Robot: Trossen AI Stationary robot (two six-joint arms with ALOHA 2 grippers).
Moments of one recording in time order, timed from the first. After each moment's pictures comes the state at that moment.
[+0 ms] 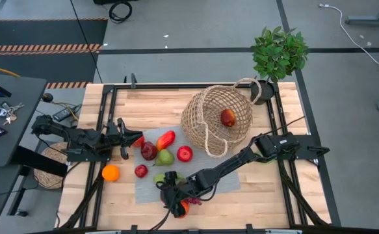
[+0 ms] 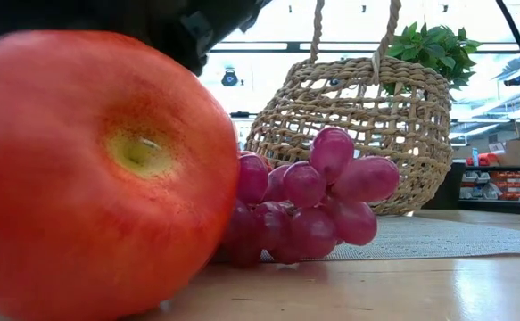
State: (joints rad) left arm -0.35 0.09 0.01 0.09 -0.63 -0.17; right arm 0.43 2.37 1.87 -0.24 0.19 0.08
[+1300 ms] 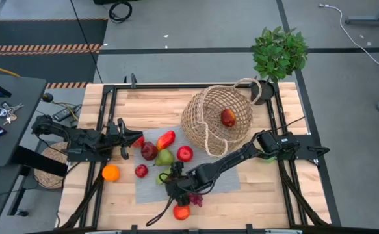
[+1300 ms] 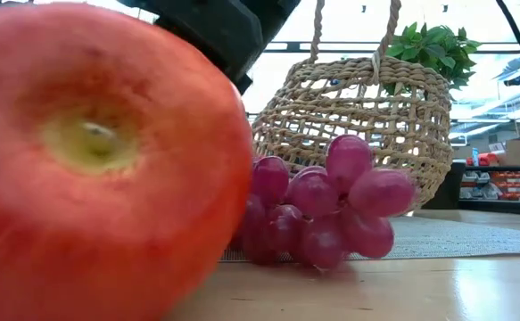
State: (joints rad) left arm -0.35 0.09 0.01 0.10 -0.63 -0.17; right arm 0.39 2.32 1.87 -0.52 0.30 0.08
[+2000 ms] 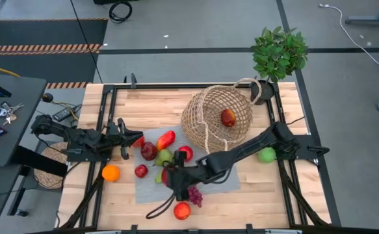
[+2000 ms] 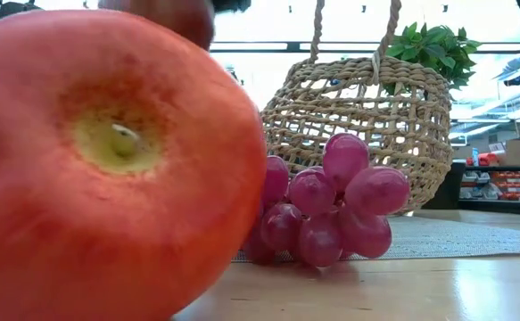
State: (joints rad) left arm -0.35 0.10 0.01 0.10 -0.63 -0.17; right arm 0.39 2.09 1.88 -0.54 0.36 0.15
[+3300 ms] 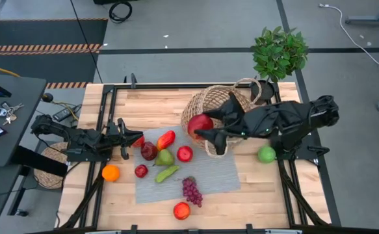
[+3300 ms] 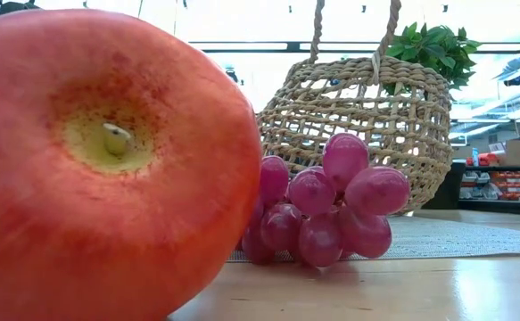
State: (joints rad) left arm -0.35 0.10 0.01 0.10 -0.63 -0.17; right arm 0.36 1.52 1.88 -0.70 0.59 0.52
